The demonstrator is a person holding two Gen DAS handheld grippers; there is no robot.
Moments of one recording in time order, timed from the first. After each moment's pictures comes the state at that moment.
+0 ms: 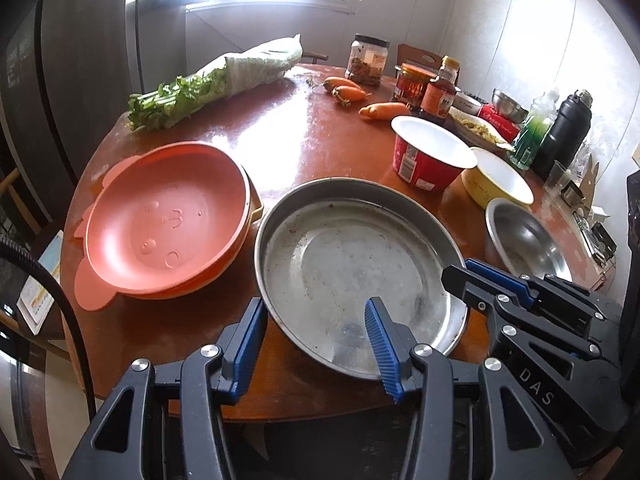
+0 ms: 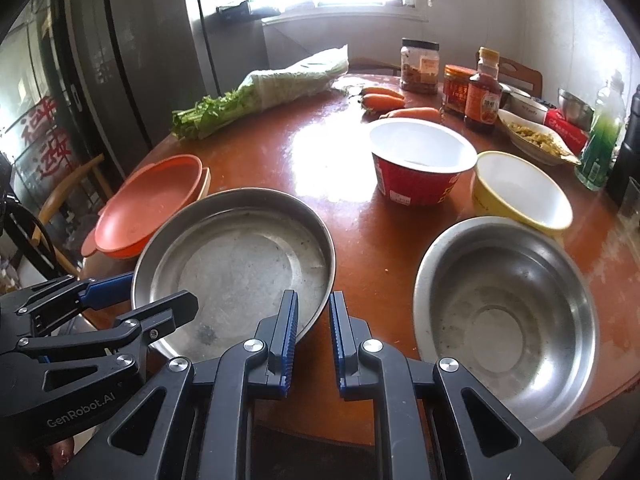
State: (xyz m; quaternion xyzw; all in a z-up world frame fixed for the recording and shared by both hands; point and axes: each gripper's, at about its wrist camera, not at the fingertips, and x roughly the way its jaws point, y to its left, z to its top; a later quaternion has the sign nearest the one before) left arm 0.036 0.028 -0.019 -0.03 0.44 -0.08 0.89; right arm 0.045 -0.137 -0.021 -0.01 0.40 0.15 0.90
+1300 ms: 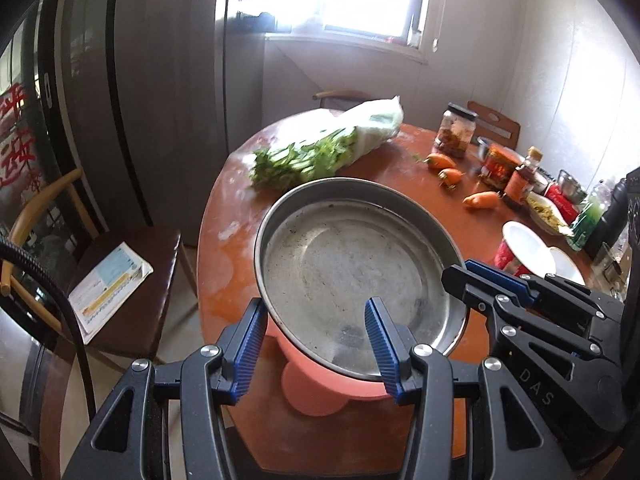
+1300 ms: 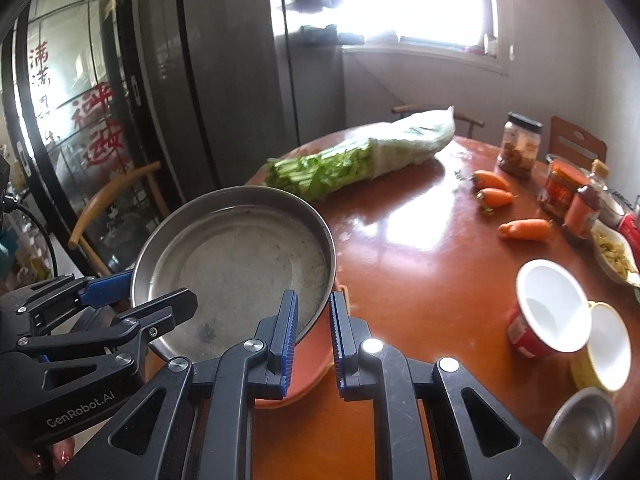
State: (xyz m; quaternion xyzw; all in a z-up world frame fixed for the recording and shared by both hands) left arm 0.068 0.160 0.028 -0.07 0.39 0.02 0.92; right arm 0.107 0.007 0.026 -0.06 0.36 0.25 0.90
